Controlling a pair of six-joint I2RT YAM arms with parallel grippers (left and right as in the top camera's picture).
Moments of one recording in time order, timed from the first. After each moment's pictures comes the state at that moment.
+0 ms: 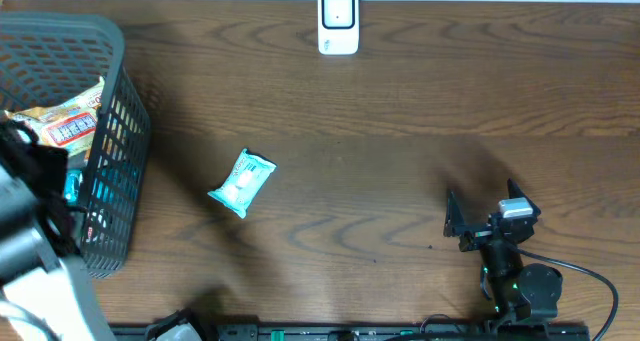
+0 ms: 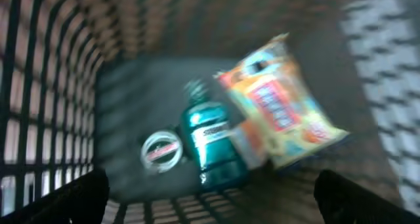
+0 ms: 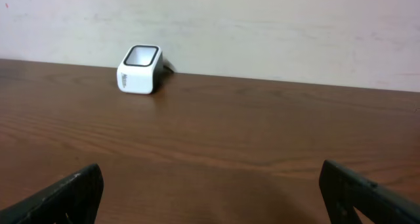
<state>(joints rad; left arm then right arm) 0.58 1.10 1.30 -1.11 -0.29 -0.91 0.01 0.01 0.01 -0.06 -0.14 -0.01</state>
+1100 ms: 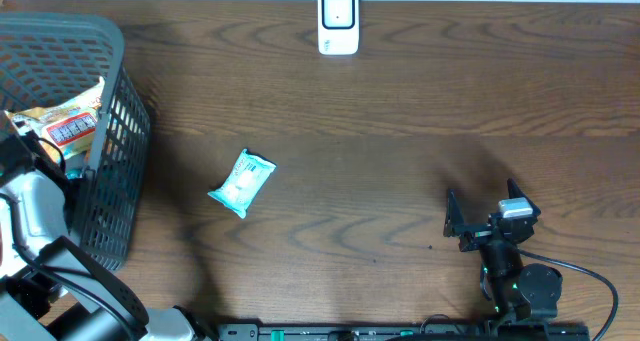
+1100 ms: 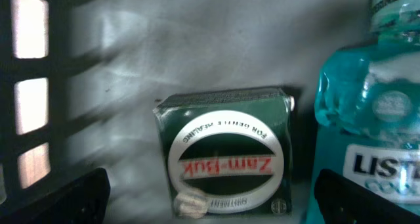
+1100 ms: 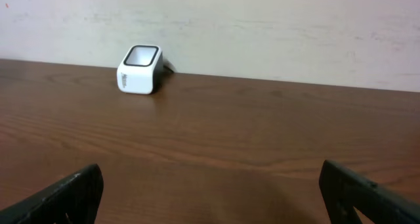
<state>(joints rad) 0.69 1.61 1.05 -0.90 -0.16 -1.01 0.01 0.01 0.01 -0.06 -0.14 -0.01</state>
